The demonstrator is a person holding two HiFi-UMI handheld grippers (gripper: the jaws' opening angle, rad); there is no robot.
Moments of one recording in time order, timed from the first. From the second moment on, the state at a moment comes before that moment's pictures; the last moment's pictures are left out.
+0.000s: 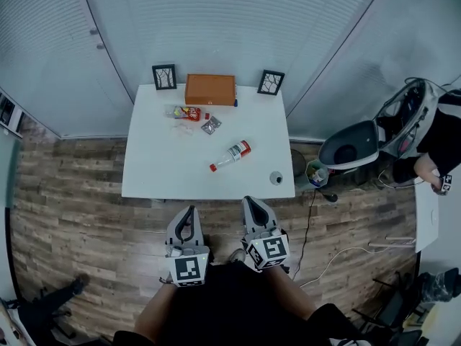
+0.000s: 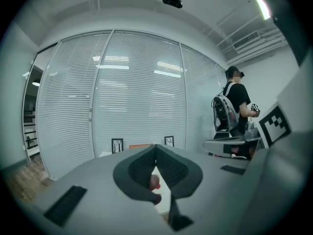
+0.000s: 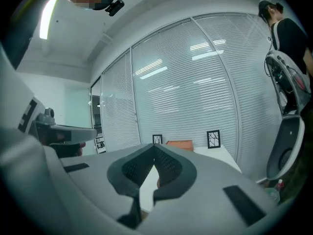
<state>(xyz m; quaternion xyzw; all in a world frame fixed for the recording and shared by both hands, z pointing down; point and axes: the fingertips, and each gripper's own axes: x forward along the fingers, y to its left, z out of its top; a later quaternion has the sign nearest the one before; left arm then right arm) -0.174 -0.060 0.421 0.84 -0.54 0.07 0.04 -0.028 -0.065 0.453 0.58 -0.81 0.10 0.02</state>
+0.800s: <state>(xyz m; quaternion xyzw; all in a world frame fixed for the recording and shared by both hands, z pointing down) -0.174 -0.187 0.443 0.86 -0.50 0.07 0.08 -0.020 -0.184 0.535 0.52 -0.82 0.19 0.15</state>
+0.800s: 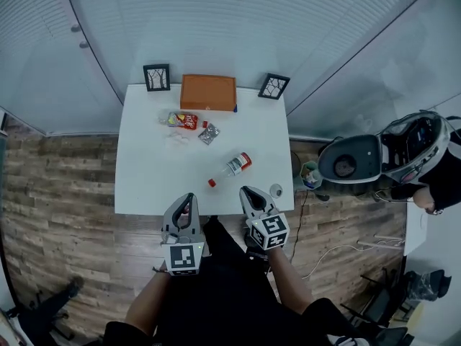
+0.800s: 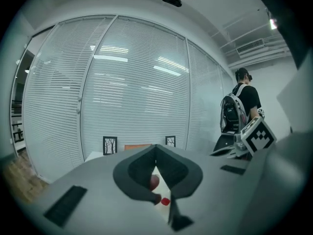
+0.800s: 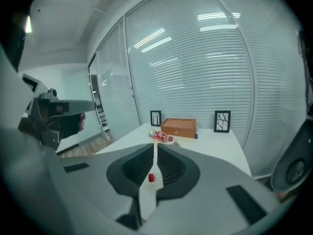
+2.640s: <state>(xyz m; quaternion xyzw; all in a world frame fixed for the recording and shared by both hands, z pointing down) -0.154 -0.267 0.505 0.82 -0.54 0.11 0.14 -0.027 -0.264 0.738 0.09 -0.79 -0.04 0.60</state>
